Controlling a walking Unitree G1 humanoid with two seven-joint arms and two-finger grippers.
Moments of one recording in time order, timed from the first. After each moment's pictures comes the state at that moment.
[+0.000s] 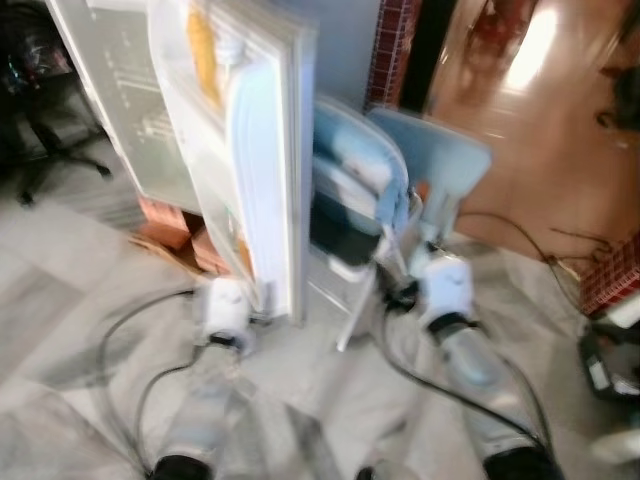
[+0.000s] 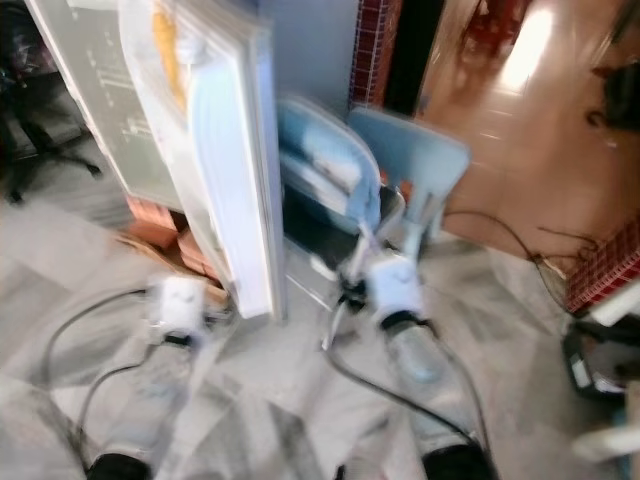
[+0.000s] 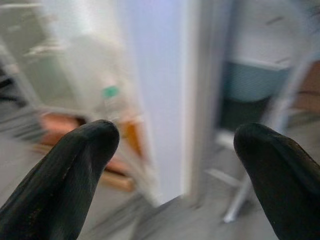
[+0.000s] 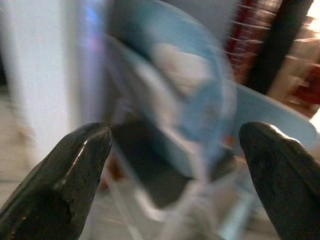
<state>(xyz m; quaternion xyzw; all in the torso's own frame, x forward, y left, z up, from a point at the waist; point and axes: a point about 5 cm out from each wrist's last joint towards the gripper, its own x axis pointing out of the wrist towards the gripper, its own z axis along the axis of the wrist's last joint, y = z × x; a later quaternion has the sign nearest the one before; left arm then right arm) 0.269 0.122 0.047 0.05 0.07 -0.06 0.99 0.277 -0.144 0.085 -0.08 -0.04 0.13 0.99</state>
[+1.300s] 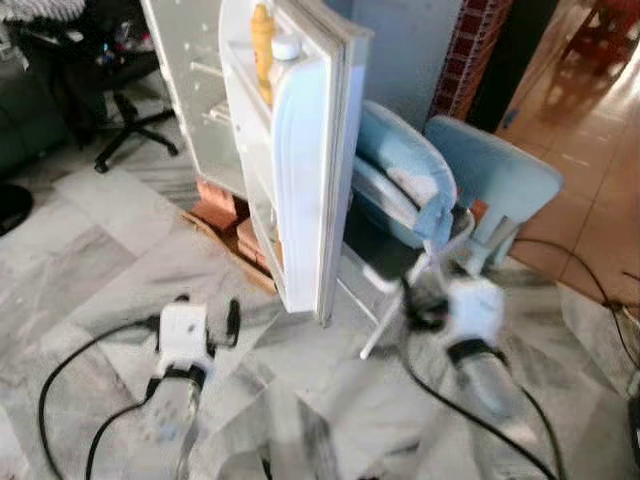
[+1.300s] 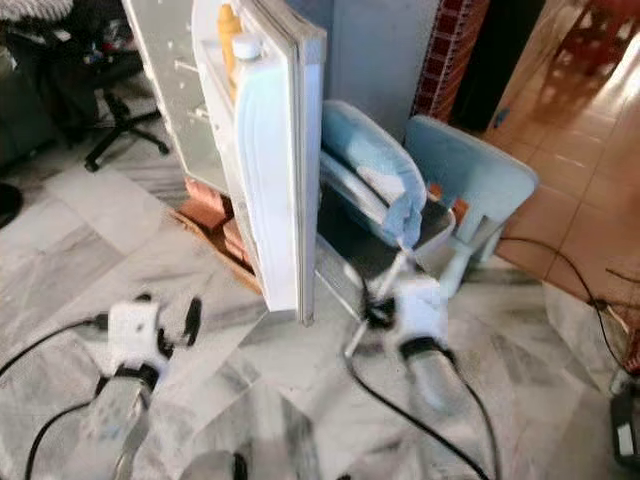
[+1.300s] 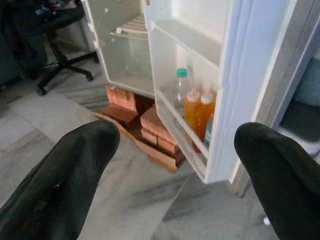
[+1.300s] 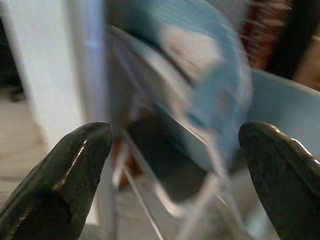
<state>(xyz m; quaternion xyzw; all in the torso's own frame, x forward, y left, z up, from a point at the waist) 0.224 0.170 0.043 0.04 0.07 -0.01 1.00 0.245 -0.171 0.068 -0.03 -0.02 0.05 1.00</state>
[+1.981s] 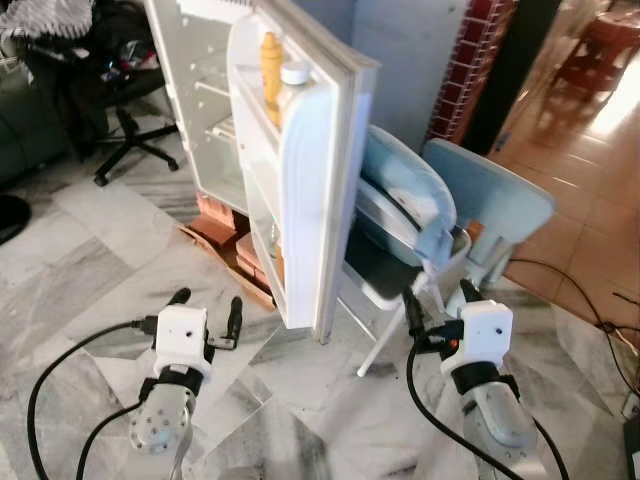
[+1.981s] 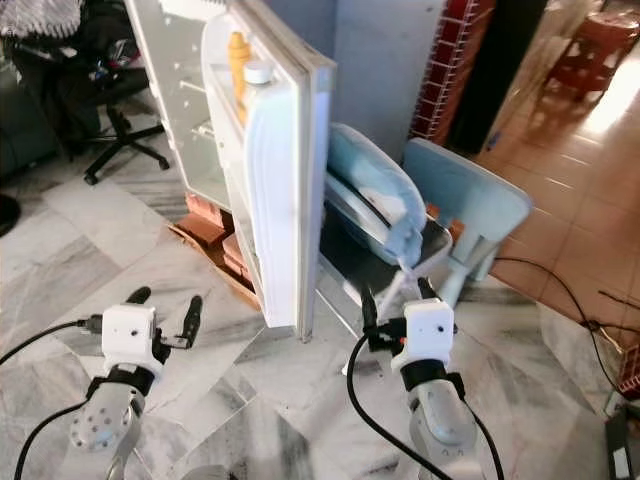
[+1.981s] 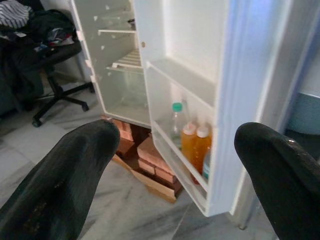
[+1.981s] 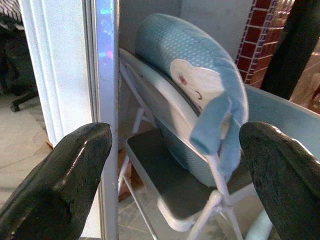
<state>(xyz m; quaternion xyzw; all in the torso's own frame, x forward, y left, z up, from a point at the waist) 0.221 0.168 0.060 0.06 0.03 -0.04 1.00 0.223 -0.162 0.075 -0.03 -0.02 0.06 1.00</state>
